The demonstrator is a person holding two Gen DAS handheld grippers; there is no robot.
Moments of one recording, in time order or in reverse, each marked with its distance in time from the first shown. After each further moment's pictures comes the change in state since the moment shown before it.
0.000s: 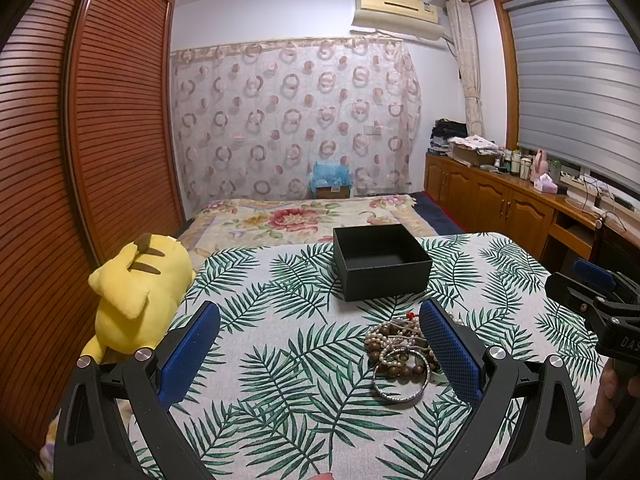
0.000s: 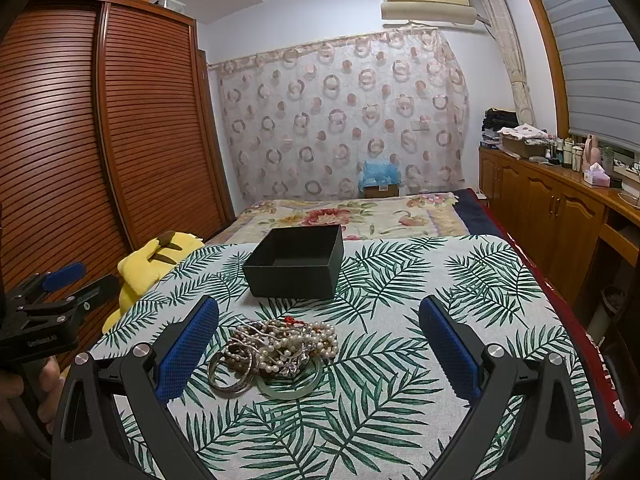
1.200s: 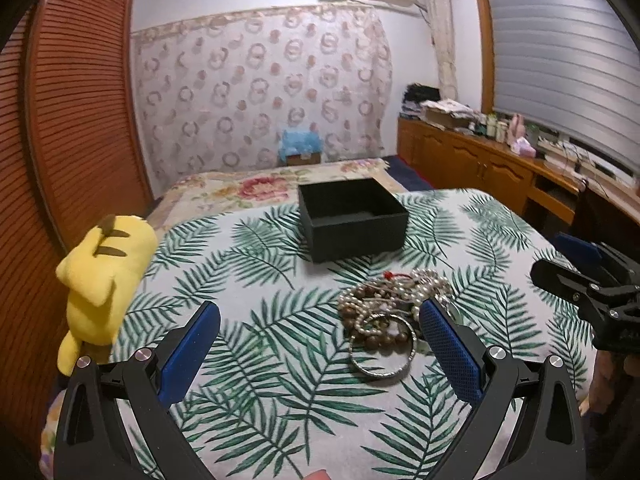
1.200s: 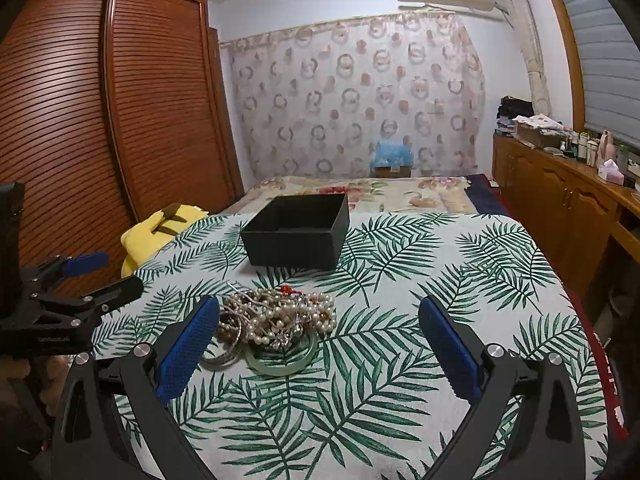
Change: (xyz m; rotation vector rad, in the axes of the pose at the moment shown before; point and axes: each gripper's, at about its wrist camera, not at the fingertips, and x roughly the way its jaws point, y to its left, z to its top) left arm 0.037 -0.018 -0.020 0.069 0.123 -0.117; right arm 0.019 0.000 -0.018 -0.035 0.083 0.059
